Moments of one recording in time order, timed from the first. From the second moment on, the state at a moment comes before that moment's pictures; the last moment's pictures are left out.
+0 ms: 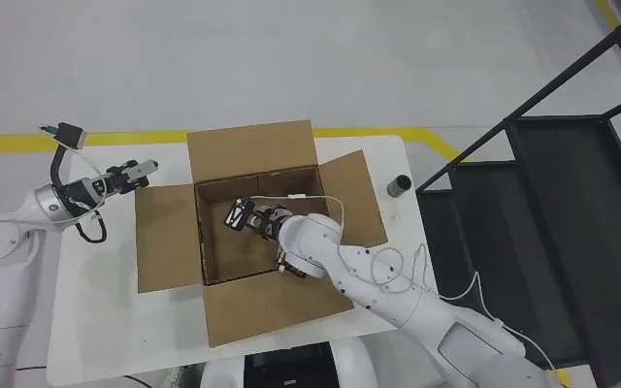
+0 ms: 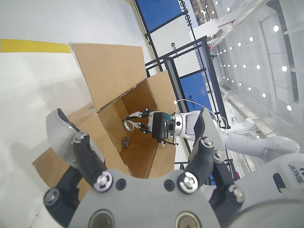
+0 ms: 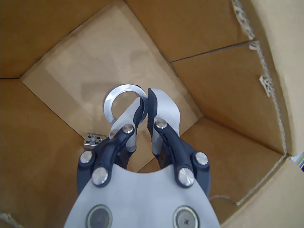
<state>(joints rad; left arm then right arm) 1.12 -0.89 -1.53 -1.44 -0.21 -0.38 -1.07 -0.94 -1.42 0.64 -1.46 -1.43 -0.11 0.86</state>
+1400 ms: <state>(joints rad) 1.12 -0.89 -1.53 -1.44 -0.21 -0.38 -1.07 -1.58 -1.26 1.72 -1.79 -0.85 -0.26 0.40</state>
